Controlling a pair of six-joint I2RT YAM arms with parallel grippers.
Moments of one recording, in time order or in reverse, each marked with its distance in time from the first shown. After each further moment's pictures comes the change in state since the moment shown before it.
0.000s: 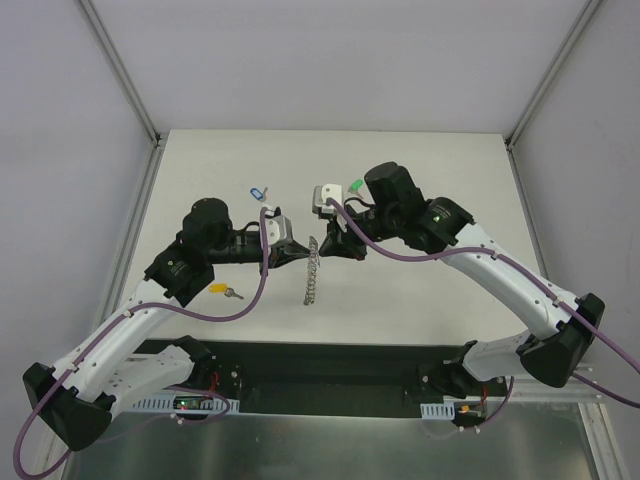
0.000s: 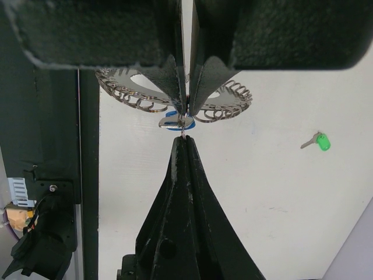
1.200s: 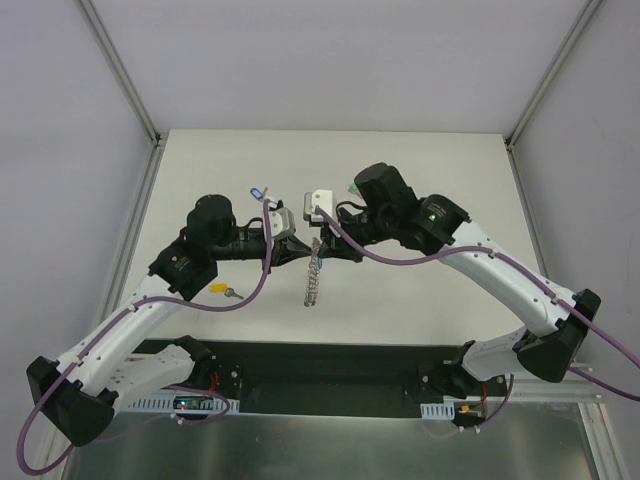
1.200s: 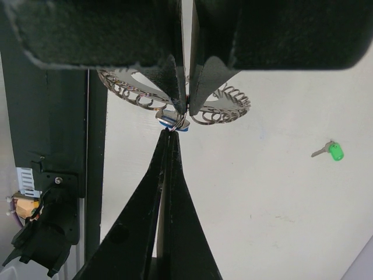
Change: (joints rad) left arm 0.006 0.034 0.007 0.018 -0.004 -0.060; right arm 0.057 0.034 0.084 -0.106 0.087 -0.054
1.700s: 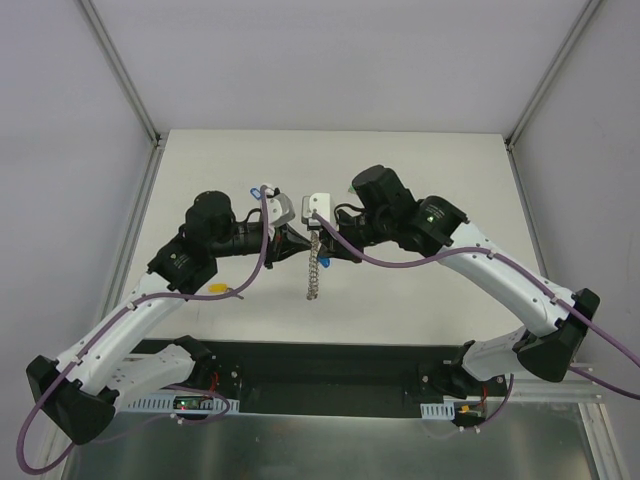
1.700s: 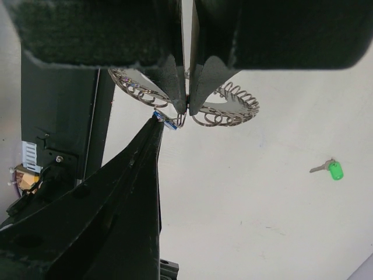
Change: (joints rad) left arm 0.007 0.015 0.035 -0.006 -0.076 -0.129; right arm 0.017 0.002 0.002 -0.011 0.042 -0.029
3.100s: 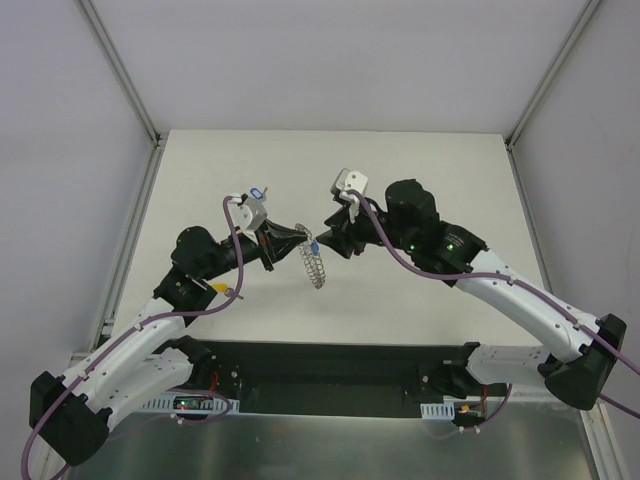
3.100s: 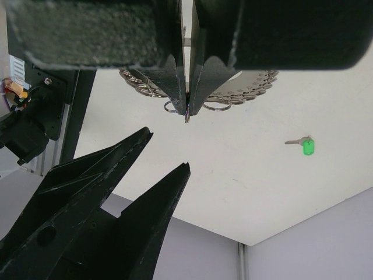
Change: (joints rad) left arm 0.019 -0.150 -0.336 0.552 -0.164 -0.324; right arm -0.028 -0.208 -0.314 0.505 0.199 0.381
